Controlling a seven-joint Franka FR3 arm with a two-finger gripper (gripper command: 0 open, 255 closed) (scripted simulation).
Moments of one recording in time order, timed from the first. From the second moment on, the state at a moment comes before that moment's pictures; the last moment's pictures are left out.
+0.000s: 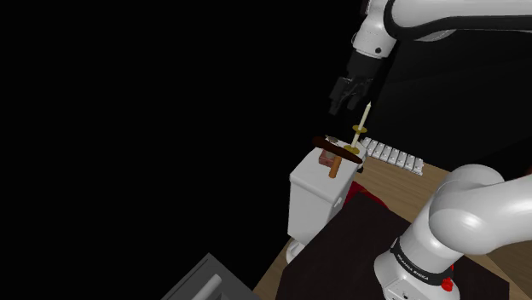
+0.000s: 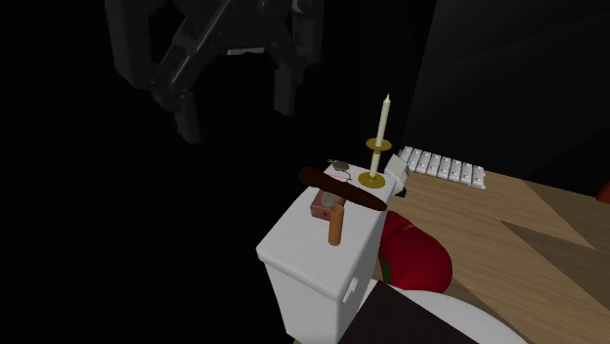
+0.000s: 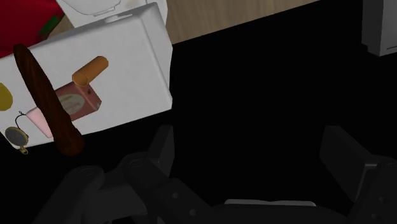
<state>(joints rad) -0.03 -0.77 -0.09 -2.46 -0.01 1.80 0.00</state>
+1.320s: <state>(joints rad) -0.08 -0.25 -0.45 -2.45 -0.05 2.29 -0.44</state>
